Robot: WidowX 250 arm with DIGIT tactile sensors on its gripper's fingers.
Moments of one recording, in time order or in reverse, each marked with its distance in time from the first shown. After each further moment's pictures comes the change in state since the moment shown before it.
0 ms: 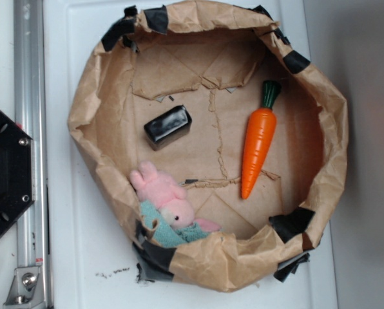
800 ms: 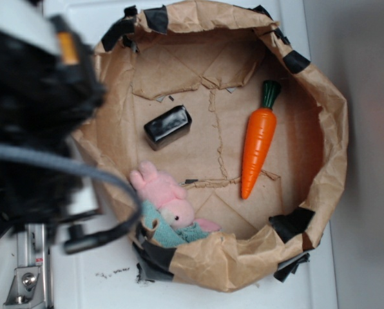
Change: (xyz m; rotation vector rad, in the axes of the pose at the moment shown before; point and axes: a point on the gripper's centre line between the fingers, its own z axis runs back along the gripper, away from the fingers) arm 0.071 0.009 -0.031 0.022 -0.021 0.141
